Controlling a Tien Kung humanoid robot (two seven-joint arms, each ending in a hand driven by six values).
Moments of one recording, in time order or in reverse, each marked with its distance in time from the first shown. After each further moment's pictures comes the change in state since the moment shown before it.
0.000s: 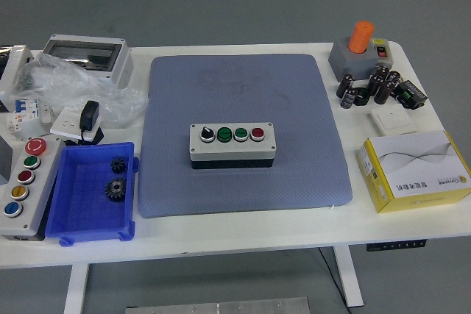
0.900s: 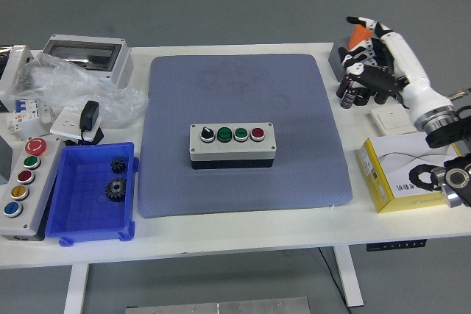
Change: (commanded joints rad) left arm -0.008 -0.008 -0.003 -0.002 0.017 0.002 -0.016; right arm 0.167 -0.027 -0.391 0.065 -0.222 -0.012 -0.287
